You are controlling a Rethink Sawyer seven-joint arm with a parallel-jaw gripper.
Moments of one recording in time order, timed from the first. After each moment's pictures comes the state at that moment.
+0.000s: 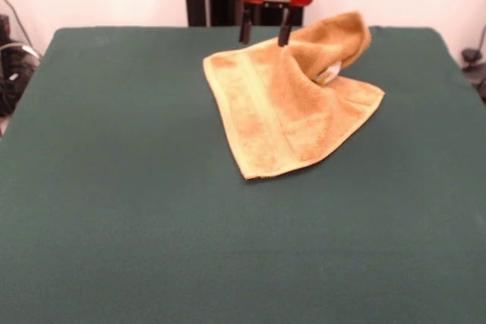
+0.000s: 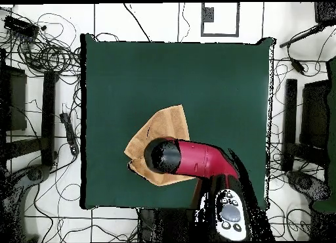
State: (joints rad) arm -0.11 -0.70 -0.10 1.80 -0.09 0.51 1.58
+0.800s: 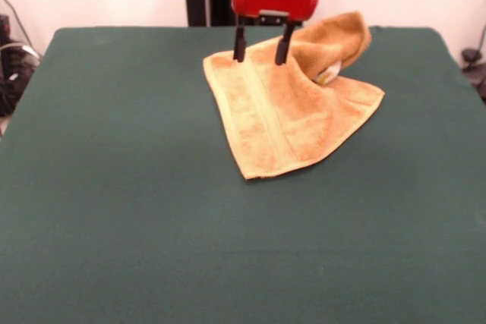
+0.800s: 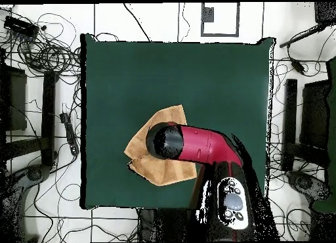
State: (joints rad) arm -0.11 -0.67 -0.10 1.70 -0.08 0.52 1.58
